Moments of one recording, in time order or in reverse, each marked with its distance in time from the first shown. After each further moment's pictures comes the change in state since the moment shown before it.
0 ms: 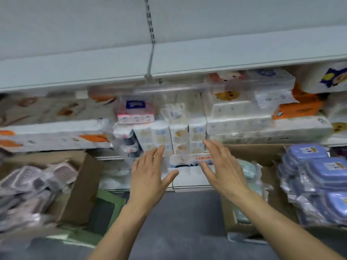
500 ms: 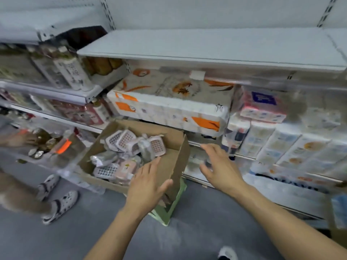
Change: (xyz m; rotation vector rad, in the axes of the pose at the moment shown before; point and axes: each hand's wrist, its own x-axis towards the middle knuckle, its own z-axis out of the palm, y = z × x) left_hand -0.143 -0.361 -0.094 -0.021 -0.185 -0.478; right_hand 0.067 -0.327 0.221 0.096 -0.383 -0.274
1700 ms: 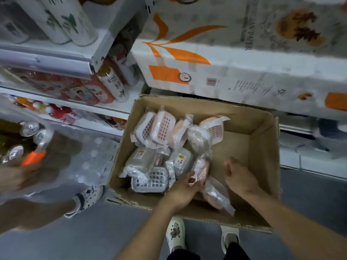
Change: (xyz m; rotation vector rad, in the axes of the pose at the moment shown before) left_hand 0.177 -0.290 0.104 -0.774 -0.822 -0.335; right_hand 0.207 -0.096 0.294 0.034 -0.335 0.601
